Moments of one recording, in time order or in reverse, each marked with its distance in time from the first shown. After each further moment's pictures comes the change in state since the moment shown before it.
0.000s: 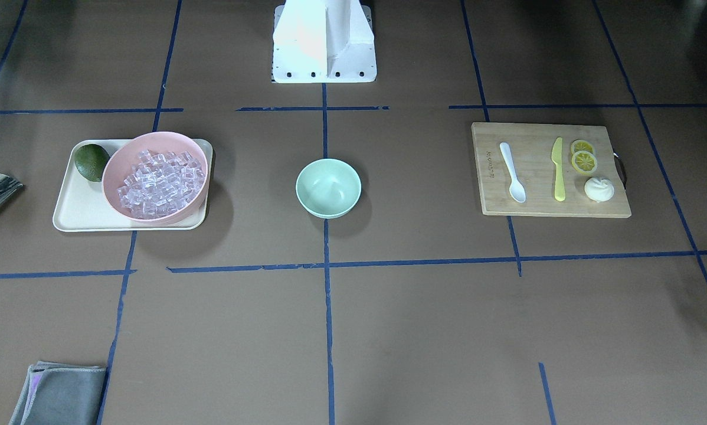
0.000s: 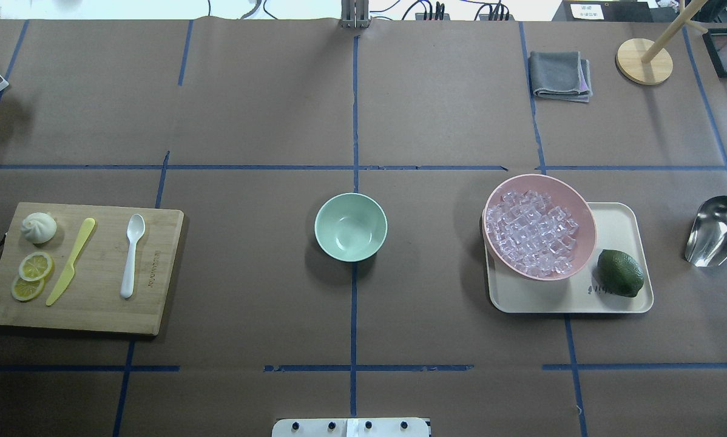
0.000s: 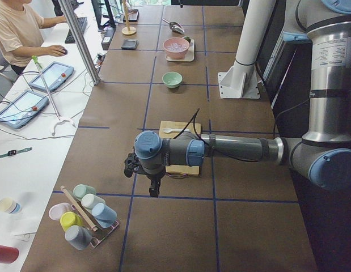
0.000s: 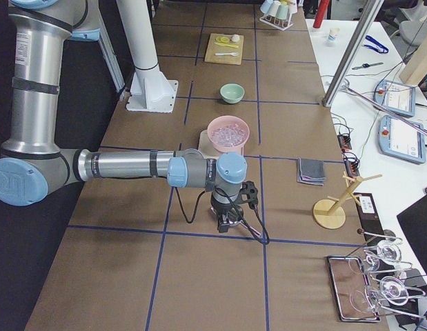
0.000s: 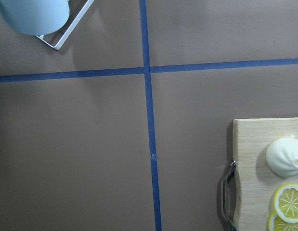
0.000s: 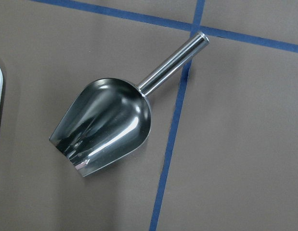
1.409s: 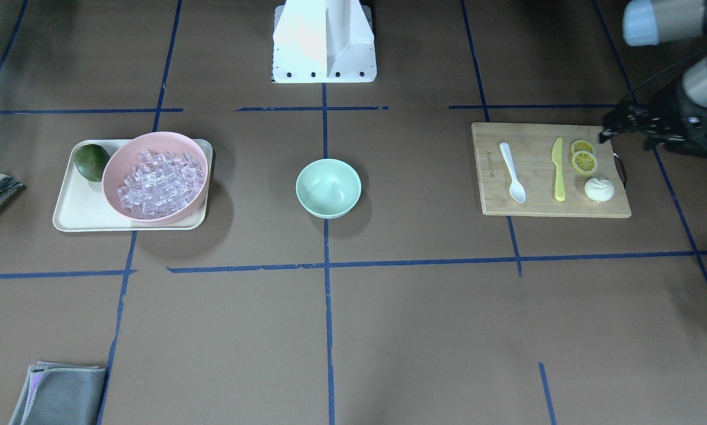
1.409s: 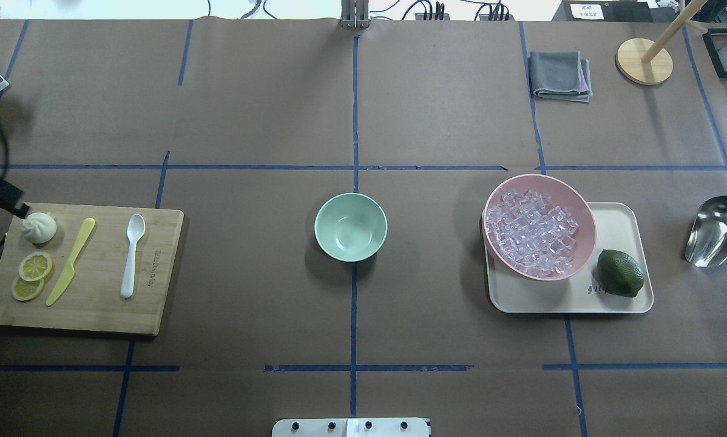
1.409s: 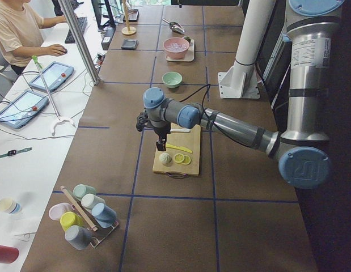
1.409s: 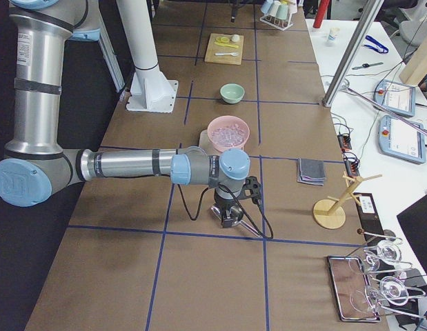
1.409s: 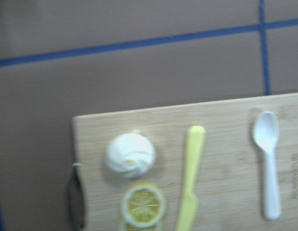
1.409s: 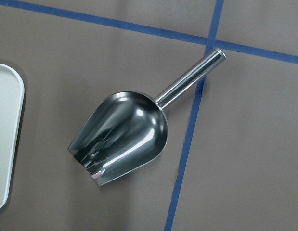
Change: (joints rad) left arm 0.495 -0.097 -0.259 -0.012 0.070 -0.532; right arm -0.004 0.018 0.006 0.003 0.036 0.001
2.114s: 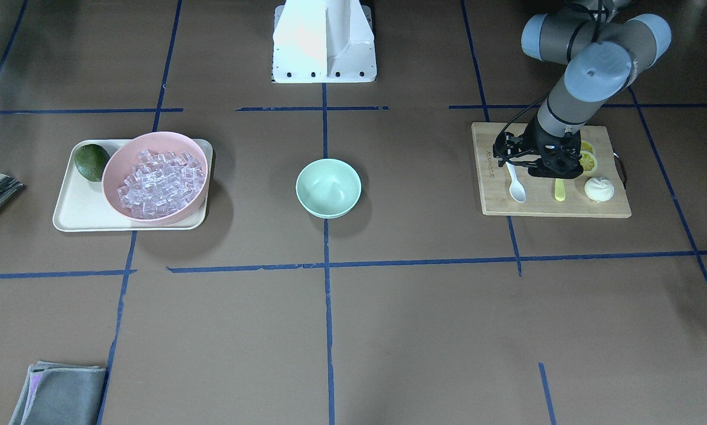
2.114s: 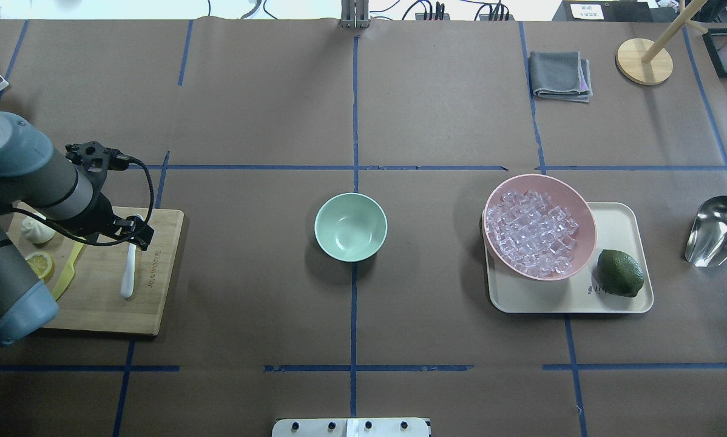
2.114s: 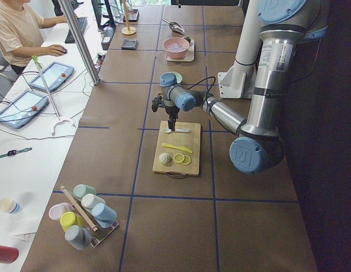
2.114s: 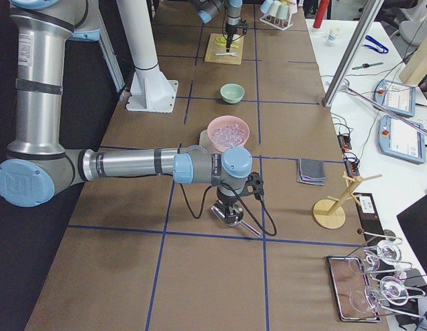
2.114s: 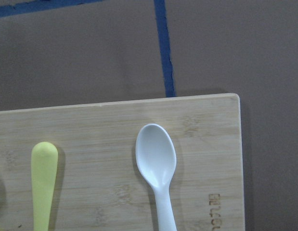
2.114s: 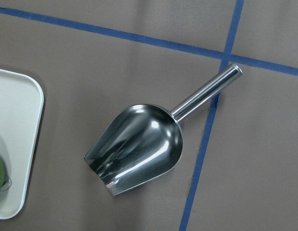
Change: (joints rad) left arm 0.303 -0.130 0.111 -0.143 0.247 -0.338; right arm -0.003 0.015 -0.005 0.028 0.034 -0.001
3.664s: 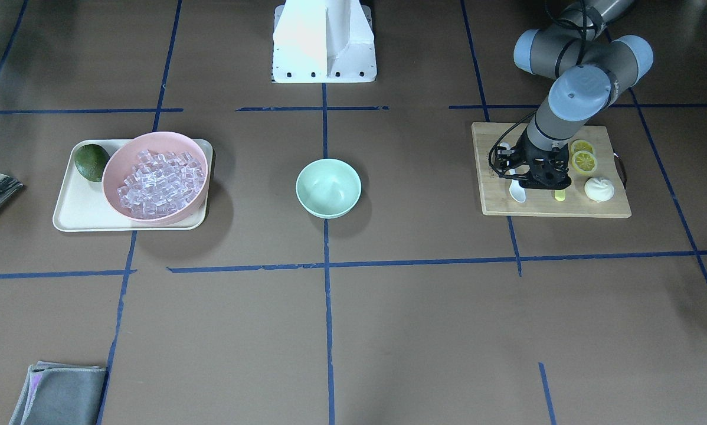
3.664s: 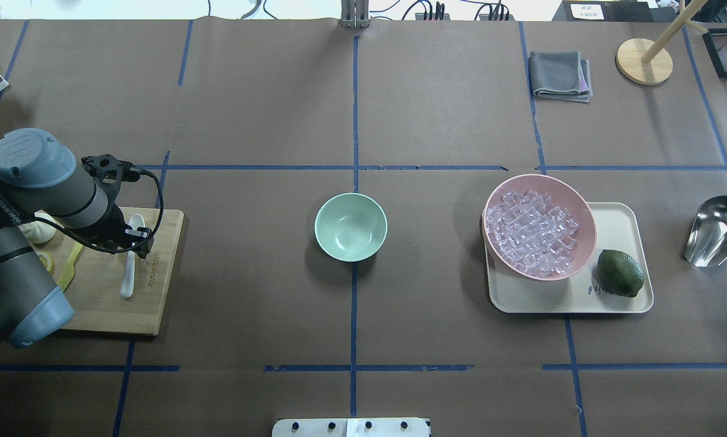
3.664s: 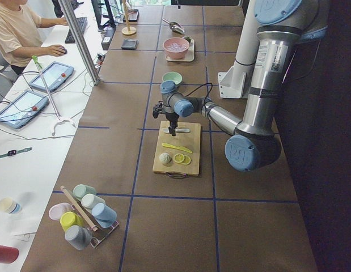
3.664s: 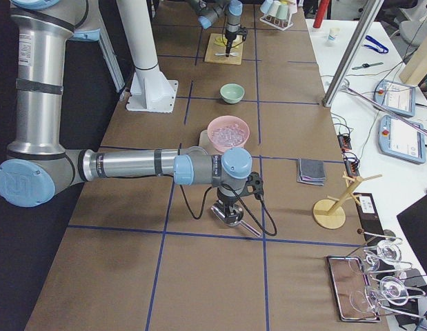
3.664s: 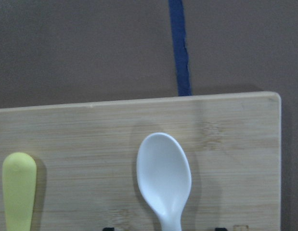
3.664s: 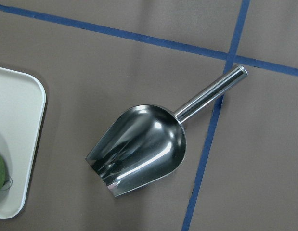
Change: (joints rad) left arm 0.025 -0.014 0.067 -0.027 0.009 -0.014; right arm -0.008 -0.002 -0.007 0.011 0.004 0.003
